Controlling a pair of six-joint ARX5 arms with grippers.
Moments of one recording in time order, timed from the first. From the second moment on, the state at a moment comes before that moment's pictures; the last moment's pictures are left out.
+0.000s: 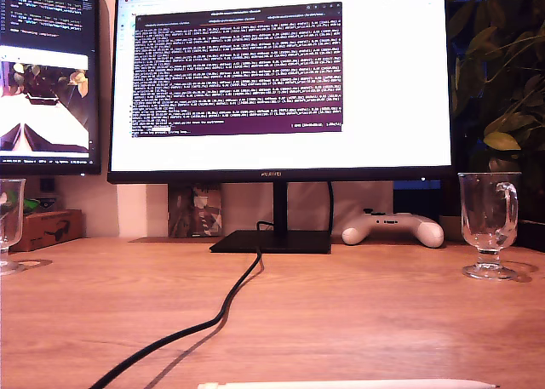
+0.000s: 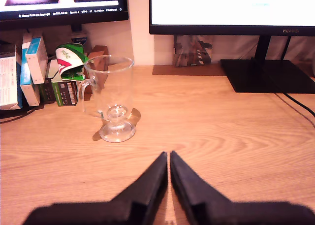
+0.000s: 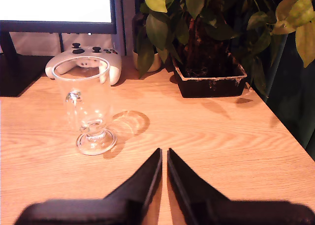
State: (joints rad) left arm -0.01 0.00 0.01 -0.20 0.13 -0.07; right arm 0.05 0.01 0.05 -0.26 0.16 -0.02
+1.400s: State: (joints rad) left arm -0.01 0.64 0.65 -0.34 0.31 -0.09; right arm 0.08 1.15 1.18 -0.99 -0.20 0.21
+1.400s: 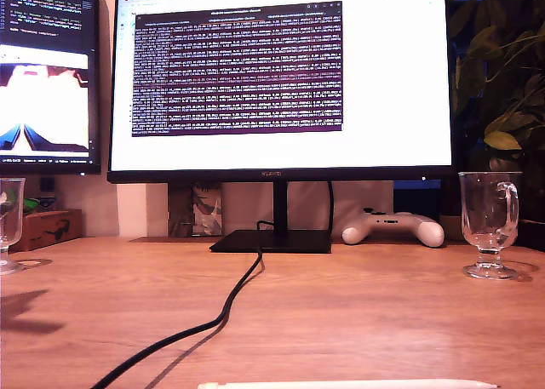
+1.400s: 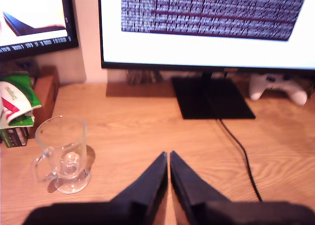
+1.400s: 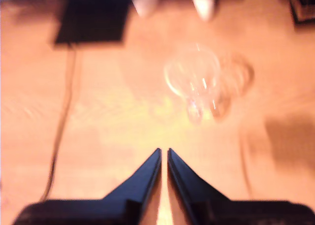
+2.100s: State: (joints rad) left arm -0.01 0.76 0.69 -0.31 0.31 -0.07; right arm 0.18 1.63 1.30 -0.98 -0.04 0.26
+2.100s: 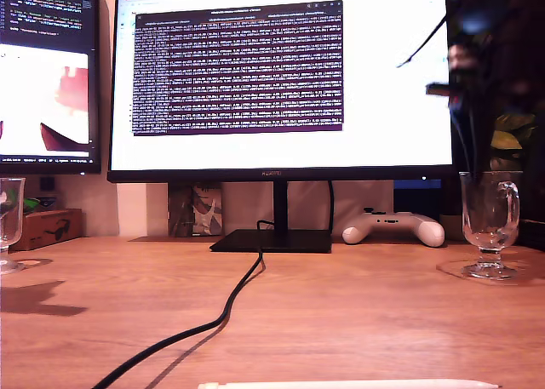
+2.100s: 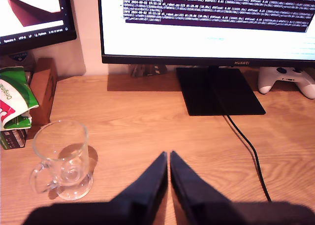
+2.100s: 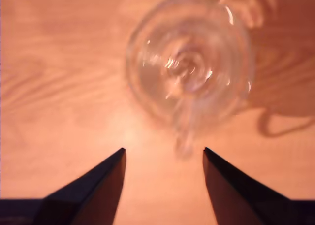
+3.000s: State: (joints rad) left arm 0.05 0.94 1.00 -0.69 0.06 0.30; right arm 0.18 1.69 1.30 -0.89 -0.02 0.14
